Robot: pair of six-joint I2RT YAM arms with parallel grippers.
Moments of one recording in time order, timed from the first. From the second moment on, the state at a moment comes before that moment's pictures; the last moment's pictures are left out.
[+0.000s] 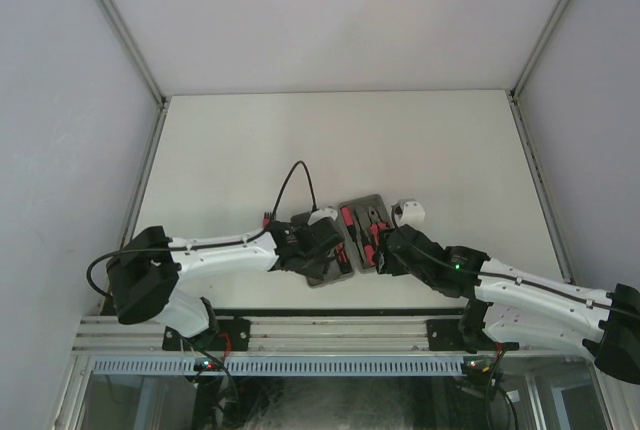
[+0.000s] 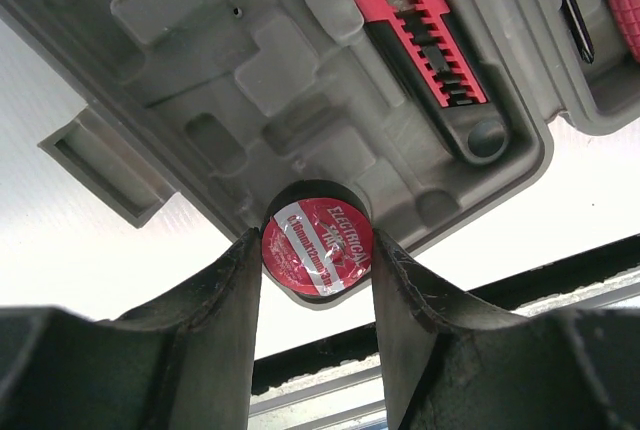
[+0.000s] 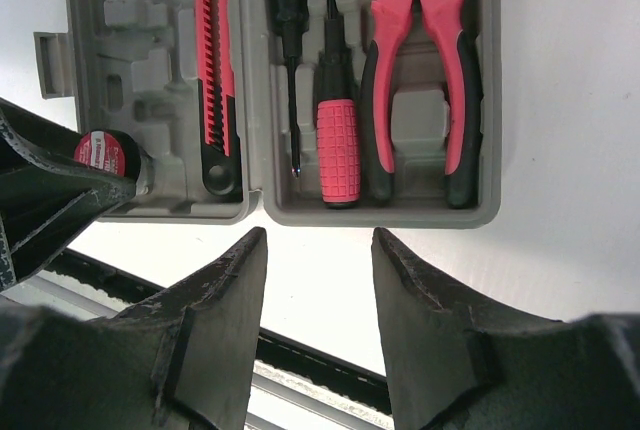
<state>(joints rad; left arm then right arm) -1.10 1.48 0.88 -0.58 -0.23 -0.74 1.03 0.90 0.54 -0.48 0.36 0.77</state>
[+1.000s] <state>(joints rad) -1.11 1.42 0.89 -0.61 -0.26 -0.74 1.02 0.89 0.54 -0.47 0.33 0.77</state>
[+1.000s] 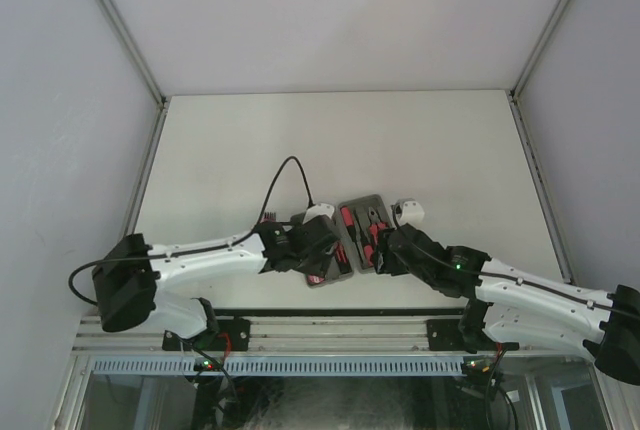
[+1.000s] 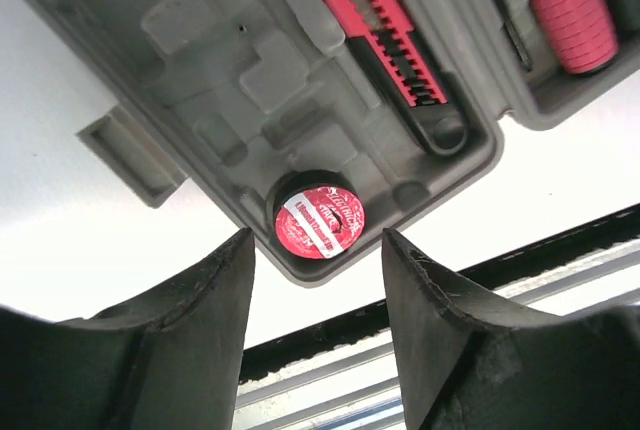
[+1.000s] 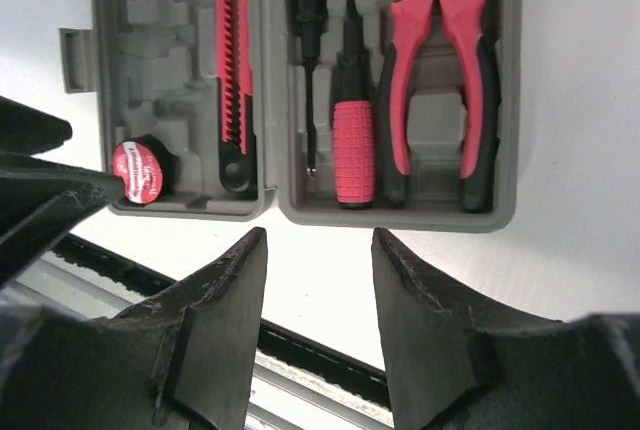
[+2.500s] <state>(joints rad) -0.99 0.97 0.42 -0.16 -0.25 -0.77 1.08 1.53 0.79 -0.18 0.02 0.77</state>
